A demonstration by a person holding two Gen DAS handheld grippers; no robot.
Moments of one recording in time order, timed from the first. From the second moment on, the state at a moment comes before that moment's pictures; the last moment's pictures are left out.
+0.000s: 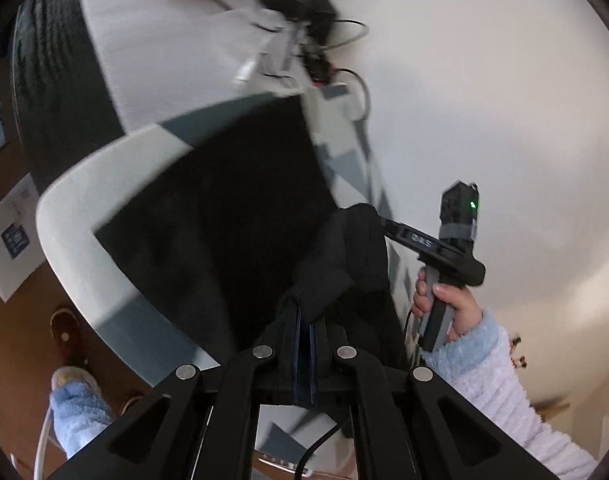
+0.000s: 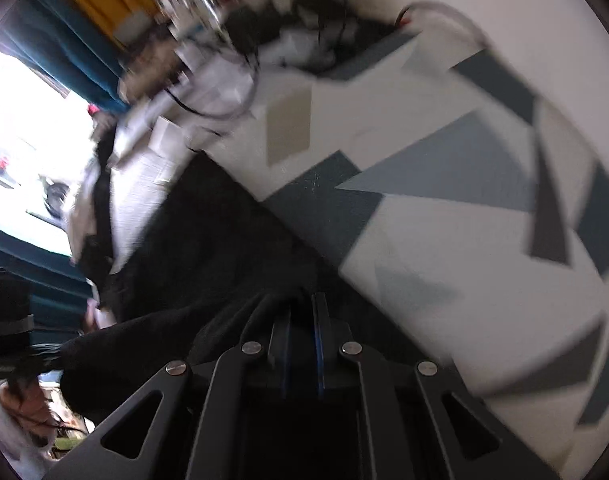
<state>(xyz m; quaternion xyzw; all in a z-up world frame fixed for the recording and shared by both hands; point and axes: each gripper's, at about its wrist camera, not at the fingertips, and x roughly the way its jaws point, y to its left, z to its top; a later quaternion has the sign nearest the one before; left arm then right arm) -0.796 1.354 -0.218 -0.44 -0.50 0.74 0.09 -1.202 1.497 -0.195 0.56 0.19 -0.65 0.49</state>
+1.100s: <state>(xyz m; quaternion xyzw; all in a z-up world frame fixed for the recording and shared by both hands) -0.811 1.316 -0.252 -0.51 -0.47 0.72 0.02 -1.123 1.464 -0.182 0.44 0.43 -0.58 0.53</state>
